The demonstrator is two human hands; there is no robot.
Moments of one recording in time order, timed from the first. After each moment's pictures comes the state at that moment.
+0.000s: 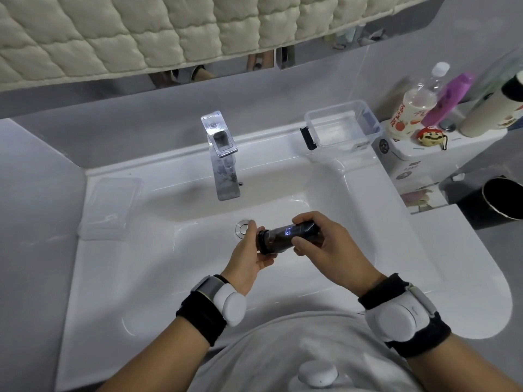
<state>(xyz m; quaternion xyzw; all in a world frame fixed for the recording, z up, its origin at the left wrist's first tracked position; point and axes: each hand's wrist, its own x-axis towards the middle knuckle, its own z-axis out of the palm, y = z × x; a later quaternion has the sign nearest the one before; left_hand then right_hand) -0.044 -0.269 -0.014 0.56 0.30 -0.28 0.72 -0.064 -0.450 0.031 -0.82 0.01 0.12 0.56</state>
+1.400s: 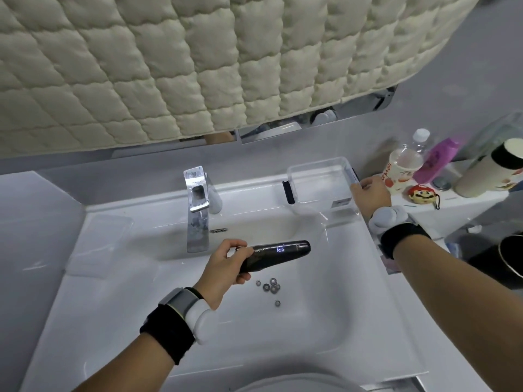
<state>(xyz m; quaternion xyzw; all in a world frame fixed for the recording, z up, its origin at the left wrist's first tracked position) 0.023 -0.305 0.025 0.70 0.24 -0.17 0.65 0.188 -0.635 -0.032 -0.86 0.23 -0.04 0.45</state>
